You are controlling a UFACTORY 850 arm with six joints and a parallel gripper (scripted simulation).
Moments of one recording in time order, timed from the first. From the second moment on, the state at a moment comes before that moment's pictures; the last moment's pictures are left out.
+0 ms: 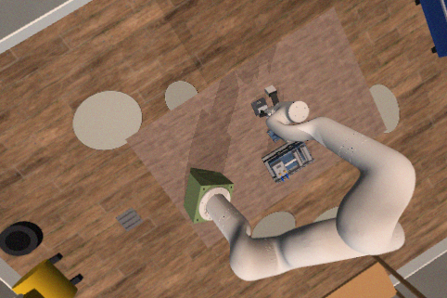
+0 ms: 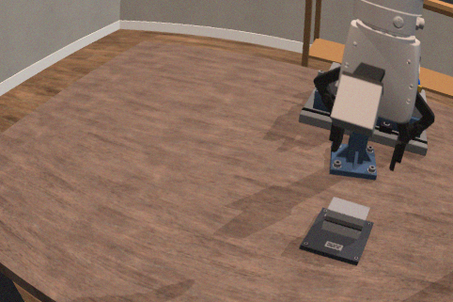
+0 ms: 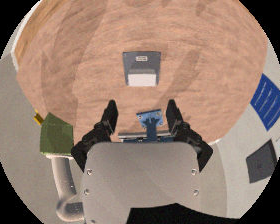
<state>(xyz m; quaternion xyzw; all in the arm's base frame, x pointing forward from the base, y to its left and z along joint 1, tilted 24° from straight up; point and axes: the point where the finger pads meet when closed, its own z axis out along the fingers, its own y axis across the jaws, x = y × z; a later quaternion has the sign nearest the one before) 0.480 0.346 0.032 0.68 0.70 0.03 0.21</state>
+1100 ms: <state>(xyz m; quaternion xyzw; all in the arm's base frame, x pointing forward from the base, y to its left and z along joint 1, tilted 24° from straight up) 0.503 0.331 -0.029 0.68 0.70 0.03 0.21</state>
